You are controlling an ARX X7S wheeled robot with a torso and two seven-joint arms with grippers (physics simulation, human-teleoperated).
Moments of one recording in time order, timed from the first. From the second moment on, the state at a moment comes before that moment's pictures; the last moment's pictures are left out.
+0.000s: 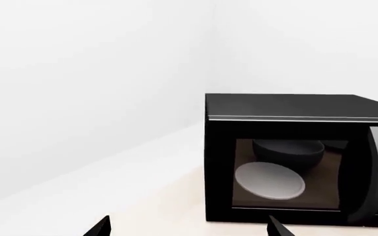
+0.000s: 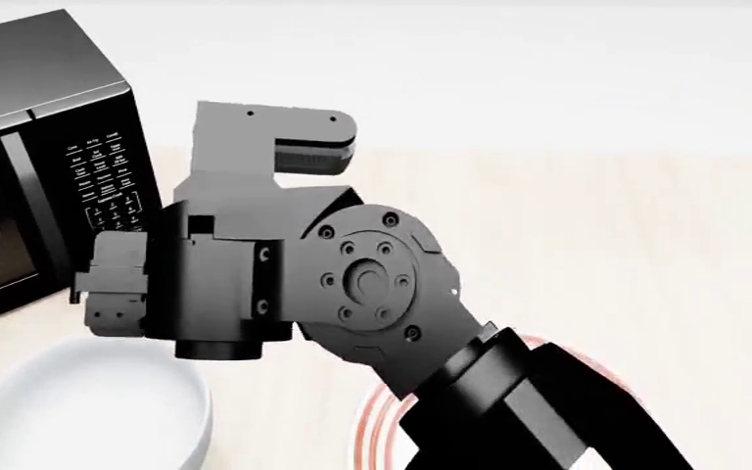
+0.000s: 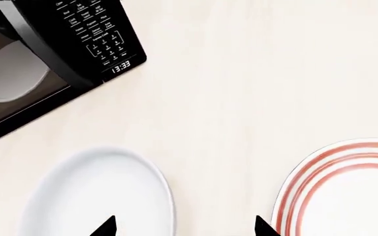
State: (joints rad) left arm 0.10 -0.15 -0.62 0.95 -0.27 -0.88 -0.29; right arm 1.36 0.01 -0.85 0.45 1.96 0.83 1.30
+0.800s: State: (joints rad) left arm 0.12 -0.16 -0.62 0.96 -0.31 -0.87 -0.32; right arm 1.48 0.00 -1.52 0.61 2.36 0.47 0.98
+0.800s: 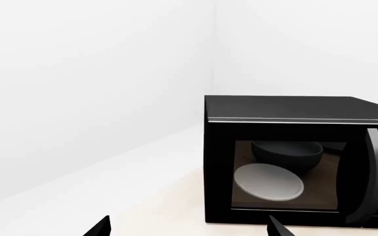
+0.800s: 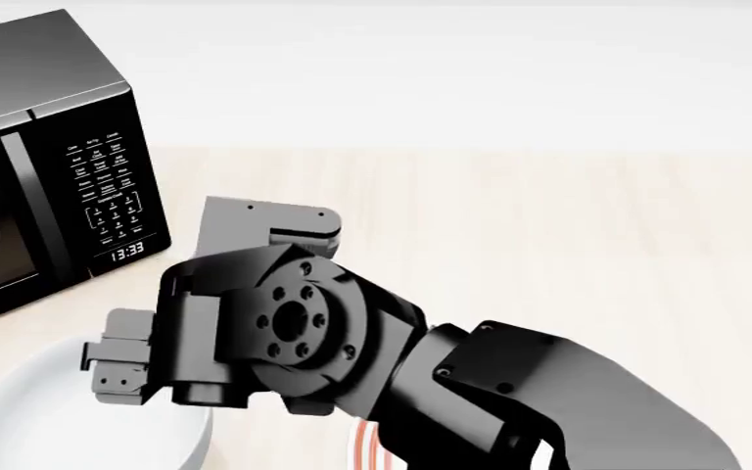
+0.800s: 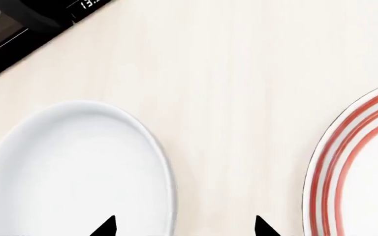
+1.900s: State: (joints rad) left arm 0.16 -0.18 -0.64 0.97 -0.36 -0.83 -0.35; right arm 1.35 0.00 -1.60 0.62 2.32 0.39 0.79
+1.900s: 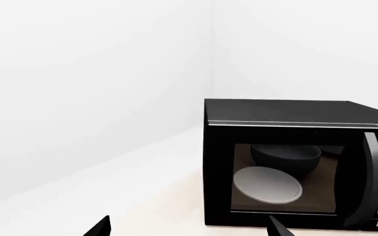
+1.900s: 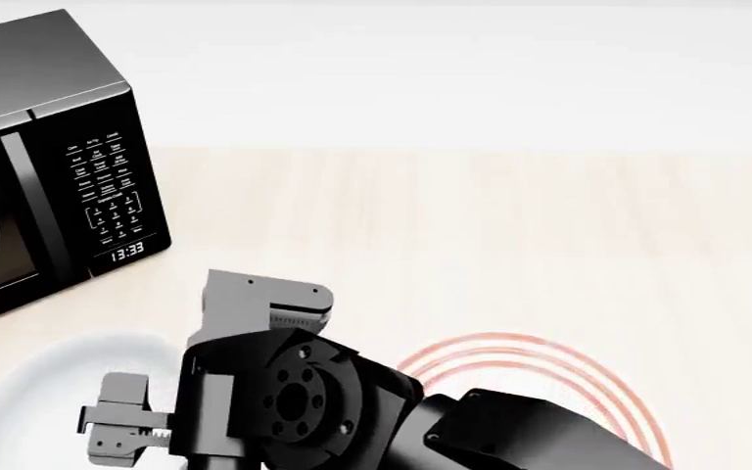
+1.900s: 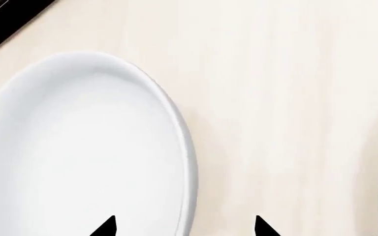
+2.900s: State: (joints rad) left arm 0.19 -0.19 -0.65 0.98 -0.42 -0.80 -0.37; right arm 1.24 0.00 -1.60 0.69 2.26 0.36 0.61
